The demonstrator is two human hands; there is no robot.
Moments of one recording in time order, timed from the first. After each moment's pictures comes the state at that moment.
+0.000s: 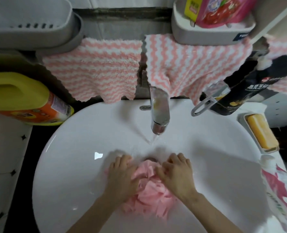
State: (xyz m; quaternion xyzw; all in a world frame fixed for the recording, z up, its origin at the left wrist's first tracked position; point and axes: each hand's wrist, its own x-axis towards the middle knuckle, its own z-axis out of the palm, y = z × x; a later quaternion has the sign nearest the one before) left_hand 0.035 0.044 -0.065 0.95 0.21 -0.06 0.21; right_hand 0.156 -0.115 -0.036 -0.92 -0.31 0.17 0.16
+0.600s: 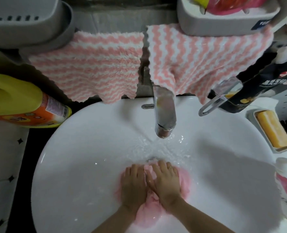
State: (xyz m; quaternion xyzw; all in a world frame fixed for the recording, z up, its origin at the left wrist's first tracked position) left_hand 0.033 0.002 -0.116 0.95 0.25 0.06 0.15; right_hand 0.110 -0.093 -0.094 -0.93 -0.34 0.06 0.13
